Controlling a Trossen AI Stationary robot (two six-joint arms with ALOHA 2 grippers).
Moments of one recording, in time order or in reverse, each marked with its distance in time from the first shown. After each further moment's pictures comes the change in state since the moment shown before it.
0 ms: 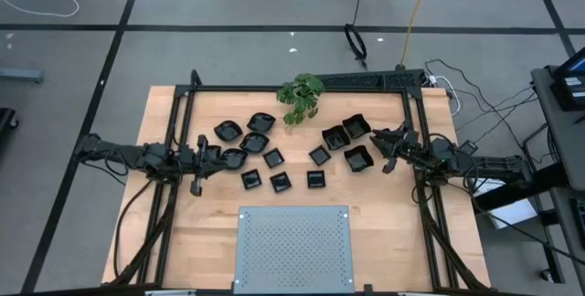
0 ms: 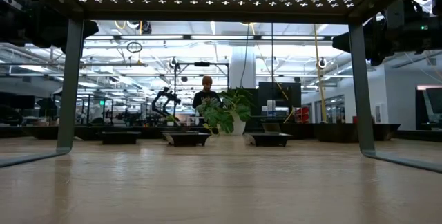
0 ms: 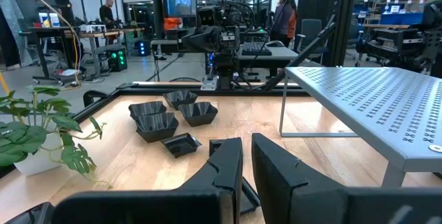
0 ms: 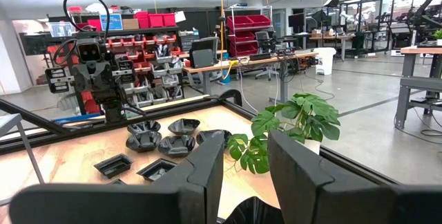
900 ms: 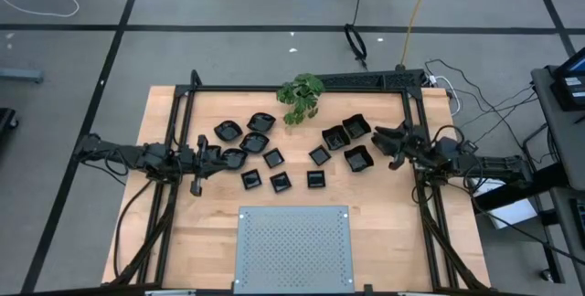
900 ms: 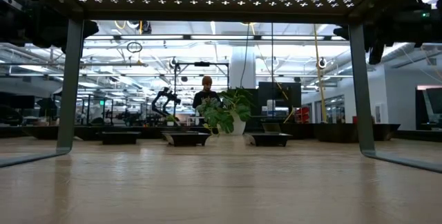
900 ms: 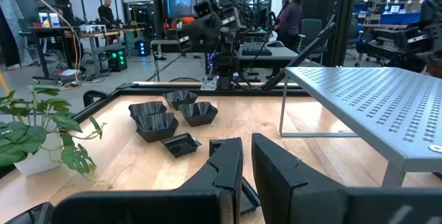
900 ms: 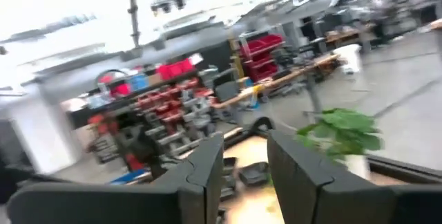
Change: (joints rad) left arm 0.000 0.000 0.000 0.000 0.000 0.000; right arm 0.000 0.000 0.000 0.145 -0.038 0.234
